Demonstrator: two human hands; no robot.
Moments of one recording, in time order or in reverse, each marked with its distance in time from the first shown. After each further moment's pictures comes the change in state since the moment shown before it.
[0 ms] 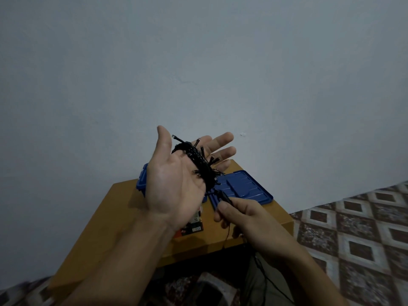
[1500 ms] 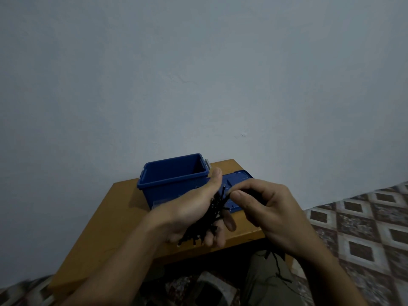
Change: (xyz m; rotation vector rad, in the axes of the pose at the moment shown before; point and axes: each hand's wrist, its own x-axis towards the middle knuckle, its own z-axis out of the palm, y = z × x) left_hand -0.001 -0.017 -0.026 0.860 -0.239 -0.736; right_hand -0.012 -0.021 -0.018 -0.079 0.164 -0.382
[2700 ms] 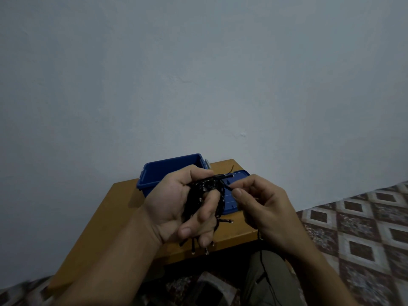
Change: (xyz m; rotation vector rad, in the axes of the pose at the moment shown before) left_hand -0.007 -0.005 -0.015 -0.648 -0.590 0.349; right_hand 0.001 0.025 0.006 0.164 0.086 0.065
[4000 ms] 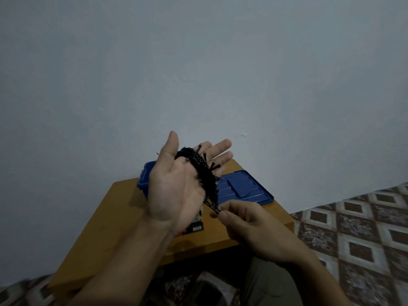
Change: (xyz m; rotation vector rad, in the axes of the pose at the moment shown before) left_hand 0.014 0.003 0.027 0.031 0.578 0.624; right_hand -0.006 -0.002 0.006 -0.229 -0.381 0.284
